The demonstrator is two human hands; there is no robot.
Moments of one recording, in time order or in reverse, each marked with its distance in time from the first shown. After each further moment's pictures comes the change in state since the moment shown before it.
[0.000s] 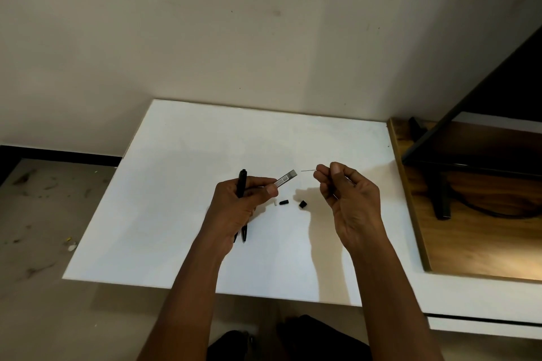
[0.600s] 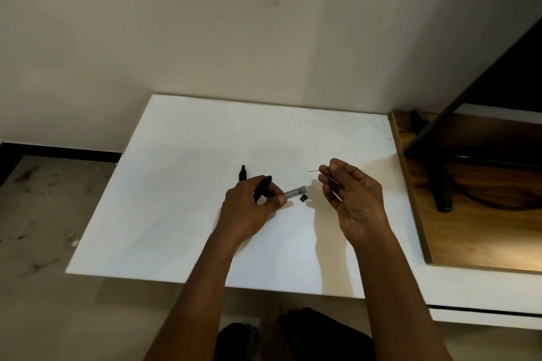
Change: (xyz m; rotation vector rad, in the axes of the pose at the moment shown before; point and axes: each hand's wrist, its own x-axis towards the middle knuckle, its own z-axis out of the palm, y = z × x) left_hand -0.009 -0.004 0.013 0.470 -0.016 0.112; right_hand 0.000 -0.002 -0.005 -0.048 0.095 0.115
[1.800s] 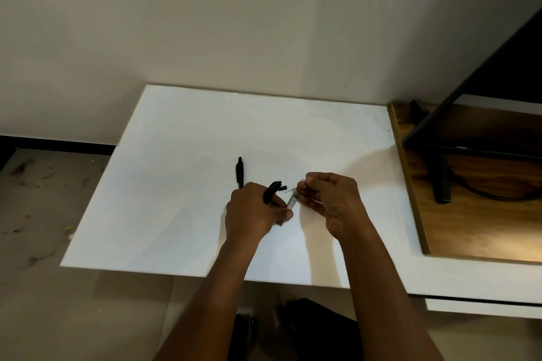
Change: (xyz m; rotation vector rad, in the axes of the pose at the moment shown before) left_hand -0.005 -0.005 0.027 0.225 0.032 -0.153; right_hand 0.008 0.027 0.003 -0.306 -0.002 0.104
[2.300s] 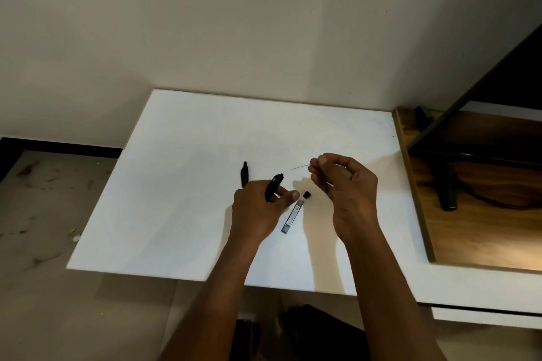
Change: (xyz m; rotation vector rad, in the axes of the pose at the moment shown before) left_hand 0.003 0.005 -0.005 -0.131 0.101 0.096; right_hand -0.012 -0.016 0.004 0.210 -0.015 -0.313
